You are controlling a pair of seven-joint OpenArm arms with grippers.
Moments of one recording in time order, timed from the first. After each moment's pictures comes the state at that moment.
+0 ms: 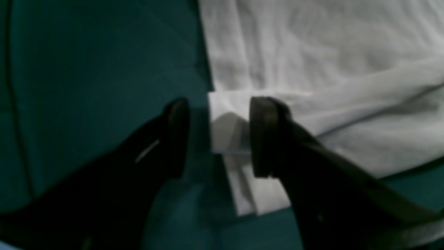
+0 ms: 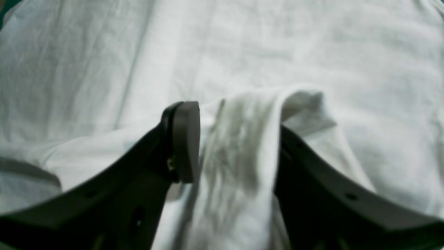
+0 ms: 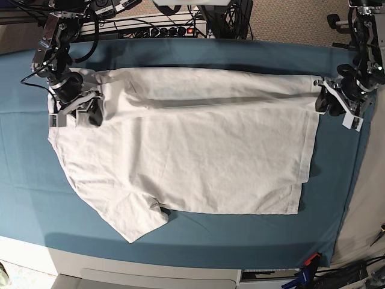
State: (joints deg) left arm 18.6 -27.5 -18.8 95.1 -37.5 -27.9 44.7; right arm -12.1 15.9 29.4 87.6 34.2 34.1 -36.2
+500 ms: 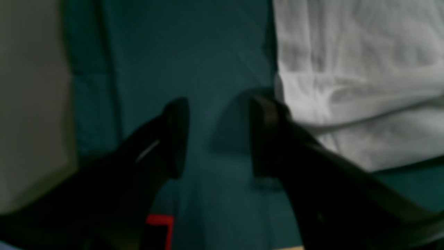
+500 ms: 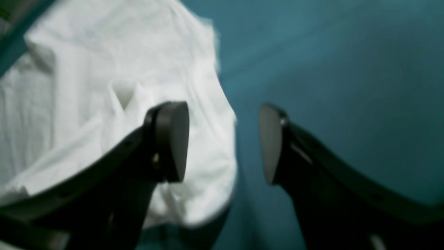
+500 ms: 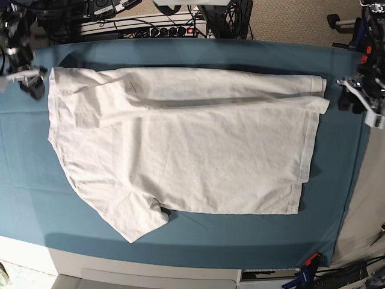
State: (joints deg) left arm 21.0 -29.7 -29.2 95.2 -42.2 -29.0 48.2; right arm -22.6 14.3 57.5 94.3 48.5 29.3 -47.0
